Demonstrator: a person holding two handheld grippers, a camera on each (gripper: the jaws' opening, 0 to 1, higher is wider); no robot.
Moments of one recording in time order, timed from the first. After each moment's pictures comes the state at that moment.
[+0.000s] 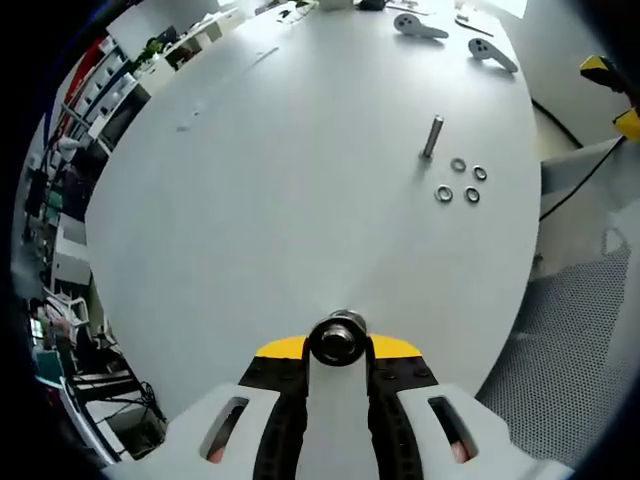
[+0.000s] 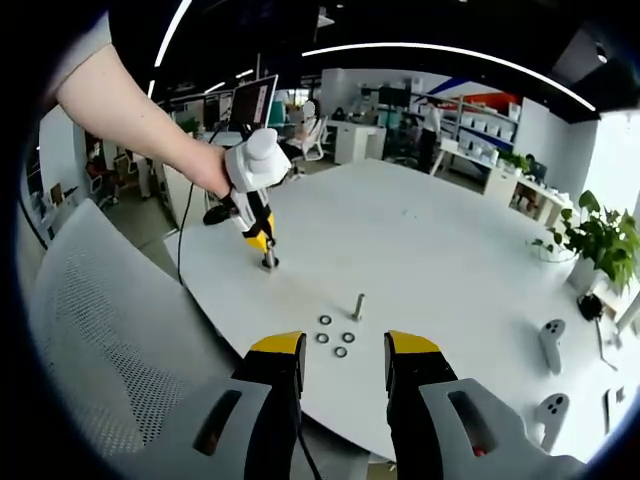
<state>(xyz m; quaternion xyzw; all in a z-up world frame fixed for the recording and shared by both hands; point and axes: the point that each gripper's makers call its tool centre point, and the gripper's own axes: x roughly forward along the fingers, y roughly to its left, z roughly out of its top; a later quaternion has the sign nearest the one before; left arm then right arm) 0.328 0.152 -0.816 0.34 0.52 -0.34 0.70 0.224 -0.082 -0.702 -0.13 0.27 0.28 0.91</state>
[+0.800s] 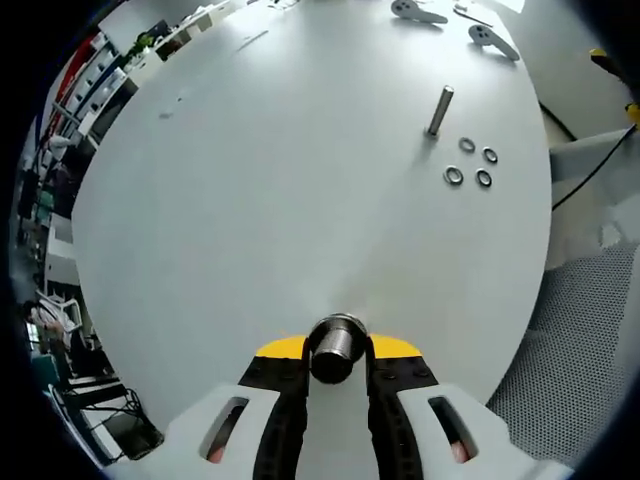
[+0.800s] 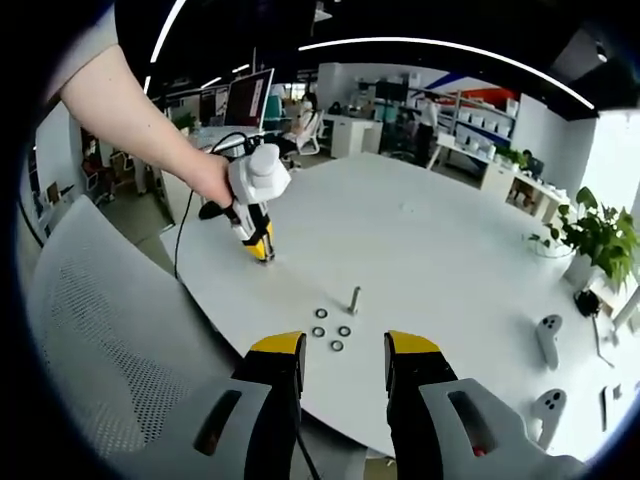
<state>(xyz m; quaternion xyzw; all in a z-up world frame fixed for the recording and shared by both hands) 0.328 0.152 -0.848 0.34 0.53 -0.35 0.69 0.224 -0.087 -0.707 -0.14 0.28 0.27 0.91</state>
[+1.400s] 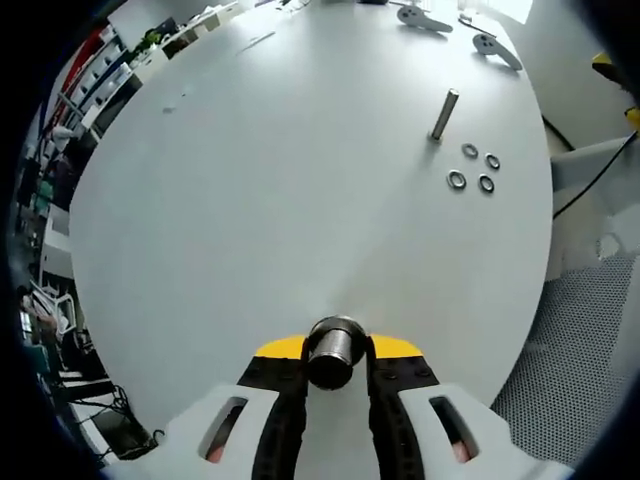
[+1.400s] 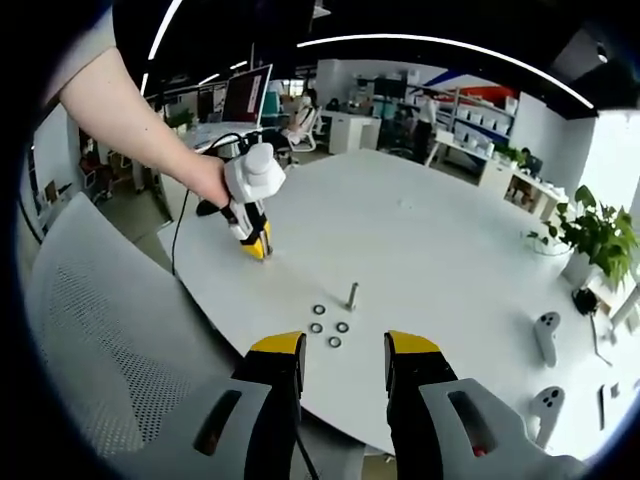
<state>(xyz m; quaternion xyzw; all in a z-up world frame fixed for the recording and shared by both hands) 0.327 0.151 -0.853 0.31 0.53 -0.36 0.70 0.224 -0.089 -0.710 -0.14 0.29 0.27 0.91</state>
